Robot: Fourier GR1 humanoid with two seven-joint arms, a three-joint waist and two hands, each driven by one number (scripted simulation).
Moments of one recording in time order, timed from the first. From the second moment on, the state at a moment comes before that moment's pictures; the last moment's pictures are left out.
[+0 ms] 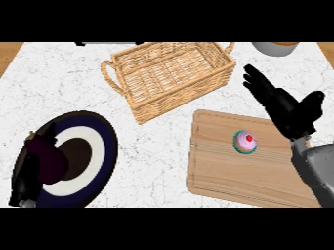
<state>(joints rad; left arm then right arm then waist) 0.03 0.51 -0.30 -1.39 0.20 0.40 0.02 -0.39 -0.45 0.28 -1.40 -0.36 0.02 0.10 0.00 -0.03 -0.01</state>
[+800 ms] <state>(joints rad) -0.16 0.59 -0.24 -1.53 0.18 0.25 -0.07 -0.39 -0.12 0.53 -1.67 -0.29 -0.09 0.11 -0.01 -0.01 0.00</state>
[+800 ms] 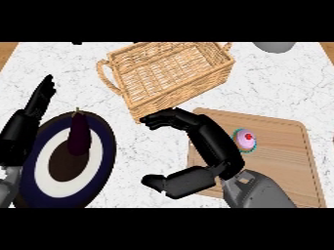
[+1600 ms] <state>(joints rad) -0.21 0.59 -0.23 -1.52 0.19 0.21 -0.06 -0.89 -0.68 0.57 -1.70 -0.09 0.43 0.61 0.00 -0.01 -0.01</state>
